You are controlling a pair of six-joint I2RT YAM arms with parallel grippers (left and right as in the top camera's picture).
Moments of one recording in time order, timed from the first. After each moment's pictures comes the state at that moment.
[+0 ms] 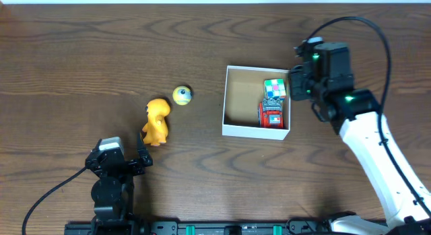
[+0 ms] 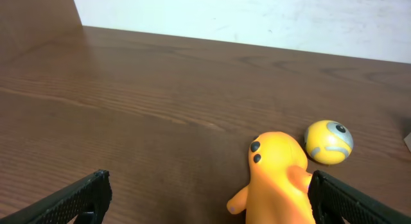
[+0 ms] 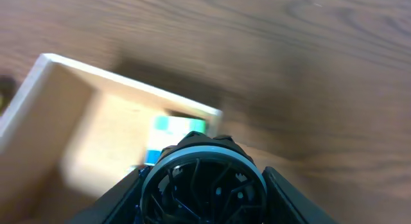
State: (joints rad) left arm 0.01 0.01 0.11 -0.34 -0.14 -0.09; right arm 0.25 1.41 1.13 -0.53 0.02 0.03
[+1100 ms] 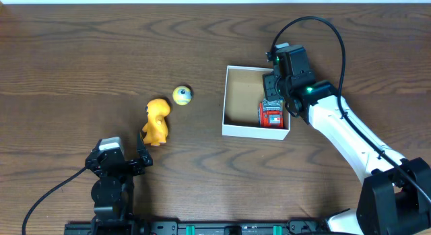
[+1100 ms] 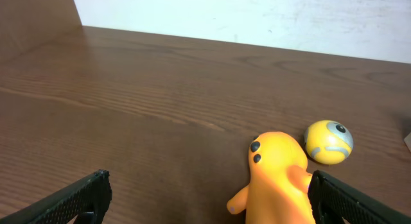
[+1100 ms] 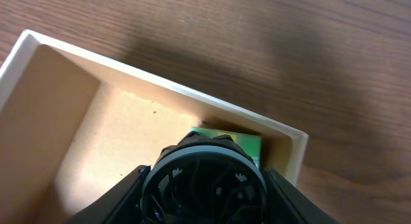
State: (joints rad) left arm 0.01 0.01 0.11 -0.34 -0.14 -0.09; right arm 0.36 1.63 1.13 -0.41 0.09 0.10
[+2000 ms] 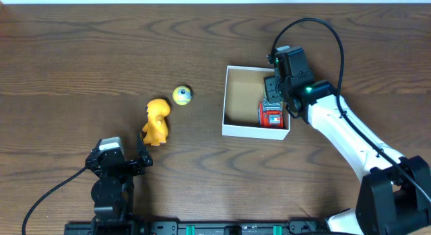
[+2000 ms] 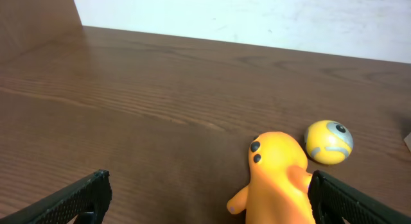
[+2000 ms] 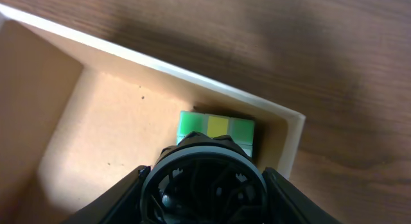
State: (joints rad) left arm 0.01 0.01 0.11 -0.34 -0.14 -0.09; right arm 0.36 1.65 1.13 -0.45 0.12 0.10
